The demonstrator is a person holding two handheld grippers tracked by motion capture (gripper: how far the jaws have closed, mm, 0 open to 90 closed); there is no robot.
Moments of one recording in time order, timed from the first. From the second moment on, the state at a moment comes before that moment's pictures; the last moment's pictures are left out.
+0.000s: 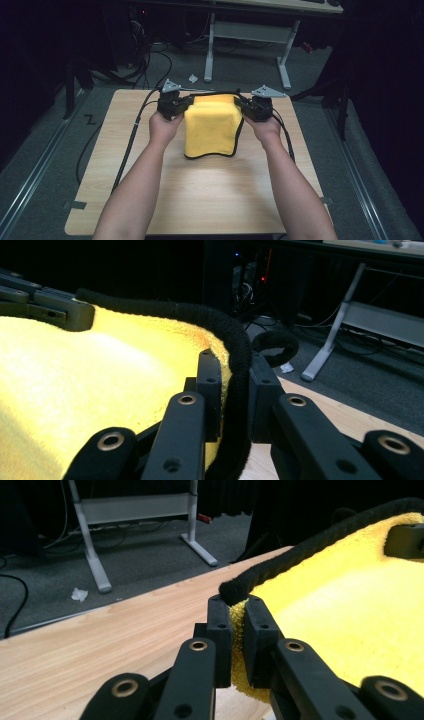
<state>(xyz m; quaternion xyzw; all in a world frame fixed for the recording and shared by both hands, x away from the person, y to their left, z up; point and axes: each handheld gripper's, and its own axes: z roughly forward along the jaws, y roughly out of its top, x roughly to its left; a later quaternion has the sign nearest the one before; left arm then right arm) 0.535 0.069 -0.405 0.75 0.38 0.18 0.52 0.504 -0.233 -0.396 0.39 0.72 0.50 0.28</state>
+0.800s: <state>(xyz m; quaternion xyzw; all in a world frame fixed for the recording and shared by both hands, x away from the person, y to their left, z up) 0.535 0.081 -0.435 0.75 0.40 0.13 0.51 0.509 -0.234 -0.416 0.41 0.73 0.49 0.25</state>
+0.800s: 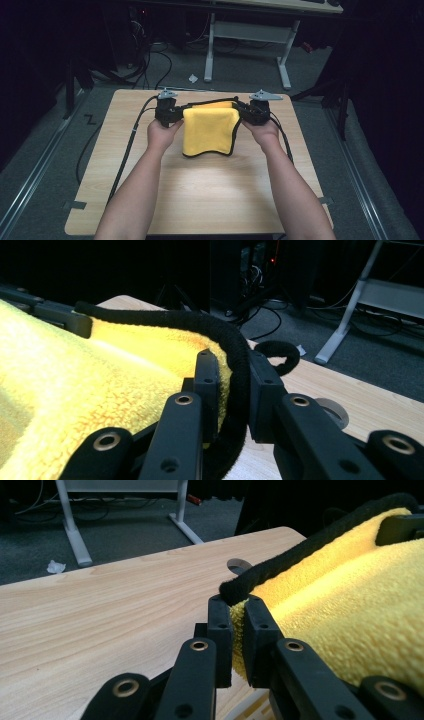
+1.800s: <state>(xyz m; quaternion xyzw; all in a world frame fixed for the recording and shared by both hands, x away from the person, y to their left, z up) 0.531 0.087 -0.465 0.76 0.42 0.11 0.48 0.517 -0.251 -0.451 0.46 0.72 0.46 0.23</state>
